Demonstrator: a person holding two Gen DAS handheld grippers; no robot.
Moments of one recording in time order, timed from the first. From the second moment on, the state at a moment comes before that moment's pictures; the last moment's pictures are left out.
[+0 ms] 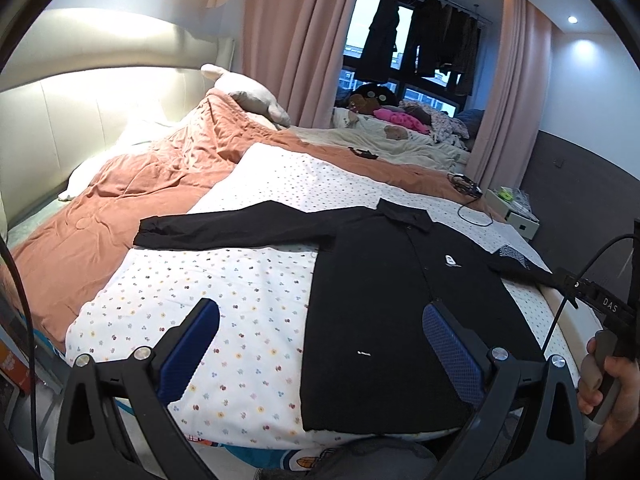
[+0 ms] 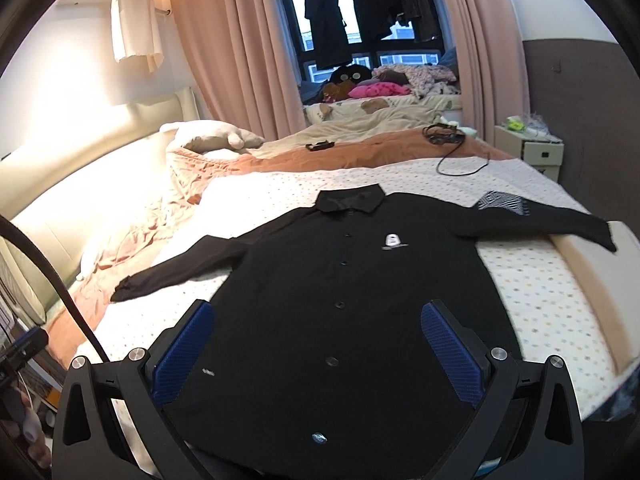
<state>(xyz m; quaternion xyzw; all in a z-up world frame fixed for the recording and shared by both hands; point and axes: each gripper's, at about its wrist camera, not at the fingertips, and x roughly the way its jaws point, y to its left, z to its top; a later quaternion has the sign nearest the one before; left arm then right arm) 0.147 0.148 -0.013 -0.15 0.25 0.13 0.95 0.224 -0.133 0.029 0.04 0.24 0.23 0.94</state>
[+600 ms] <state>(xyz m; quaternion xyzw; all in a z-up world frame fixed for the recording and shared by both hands) 0.217 0.227 -0.037 -0.19 0.30 0.18 0.92 0.334 -0.062 0.025 0.06 0.26 0.27 0.92</state>
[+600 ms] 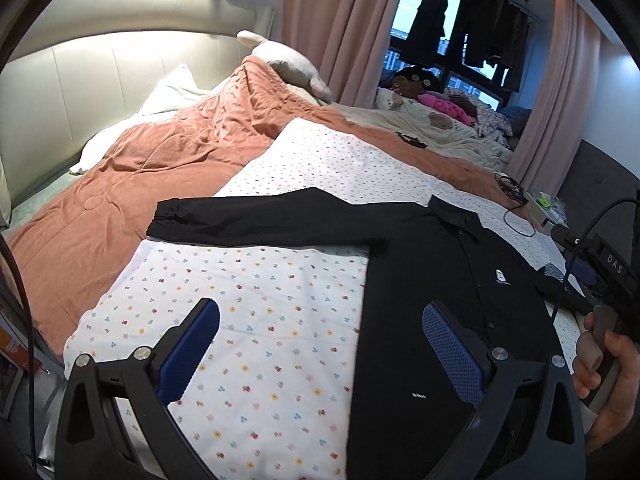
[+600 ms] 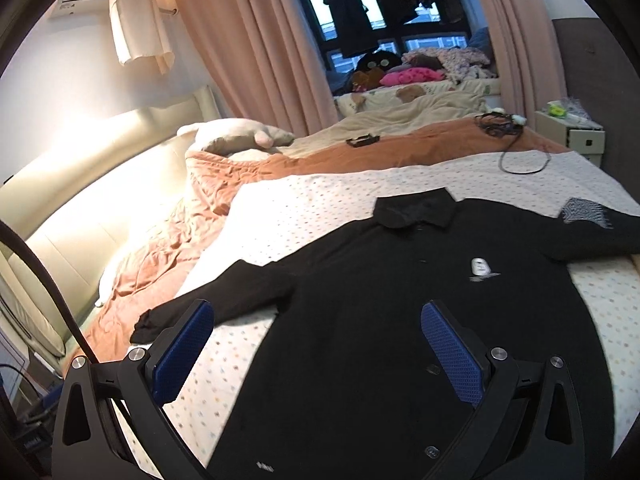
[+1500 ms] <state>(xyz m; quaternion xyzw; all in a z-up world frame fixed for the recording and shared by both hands) 0.307 0.407 -0.118 -0.32 0.31 0.27 0.85 0.510 0.022 0.008 0.05 0.35 0.30 0.88</state>
